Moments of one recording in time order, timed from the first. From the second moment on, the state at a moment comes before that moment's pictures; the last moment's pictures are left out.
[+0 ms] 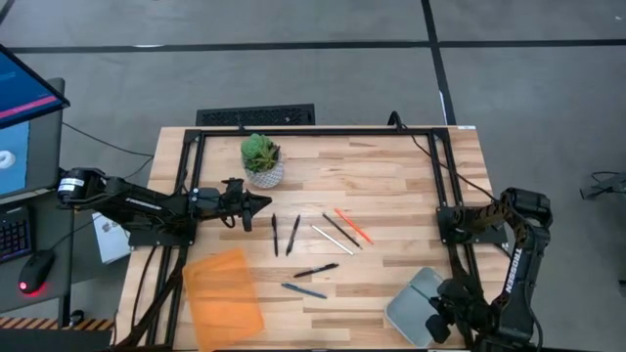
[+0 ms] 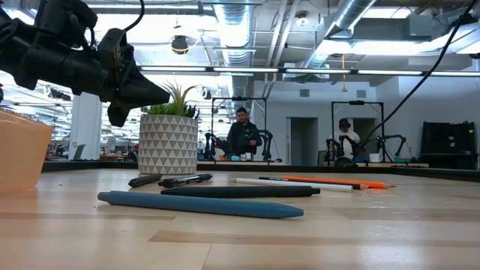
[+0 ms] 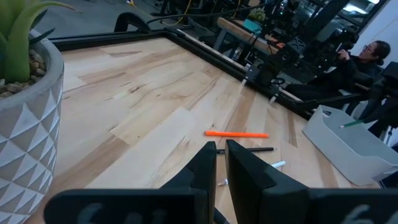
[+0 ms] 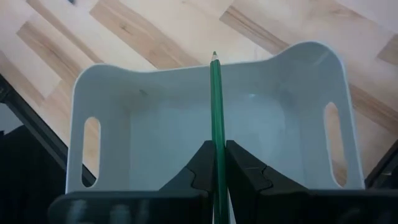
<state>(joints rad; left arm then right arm) 0.03 1.05 0.11 0.78 -0.23 -0.49 1.33 1.72 1.27 -1.28 0.46 2.23</state>
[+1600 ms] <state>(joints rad) 0.03 1.05 0.11 0.78 -0.23 -0.49 1.22 1.72 1.20 -1.26 0.31 2.22</state>
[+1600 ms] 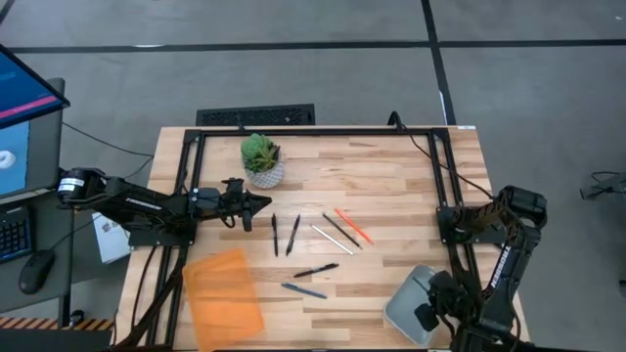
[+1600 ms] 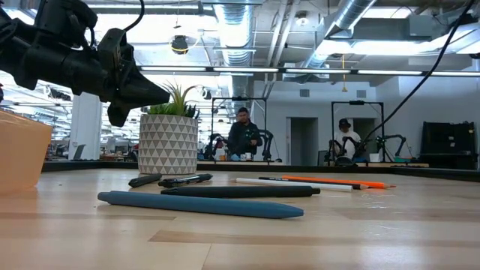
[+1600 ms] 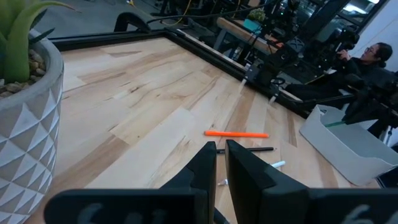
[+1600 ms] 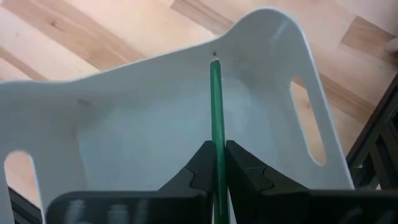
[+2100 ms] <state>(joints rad) 0.03 1.05 0.11 0.77 -0.23 -0.49 1.14 1.72 1.20 -1.26 0.32 2.16</state>
